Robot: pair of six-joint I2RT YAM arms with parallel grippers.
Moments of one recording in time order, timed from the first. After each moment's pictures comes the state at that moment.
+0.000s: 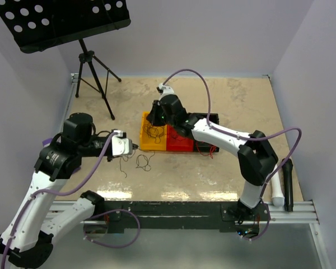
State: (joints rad) left arm -0.44 0.81 1.19 -0.96 0.77 0.82; right arm 0.82 1.79 1.39 -0.01 0.06 0.60
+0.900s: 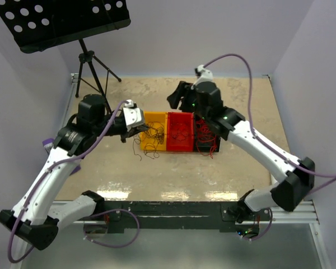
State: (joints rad) left arm -0.44 0.99 1.21 -0.67 0.72 0.55; right arm 0.71 1.47 1.35 -0.22 0.15 0.62
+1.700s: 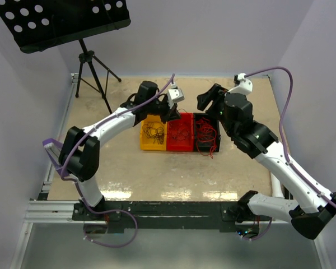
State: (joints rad) left arm -0.54 1.78 1.38 -0.16 0.71 0.34; right arm 0.67 1.10 1.25 -0.40 0.48 0.70
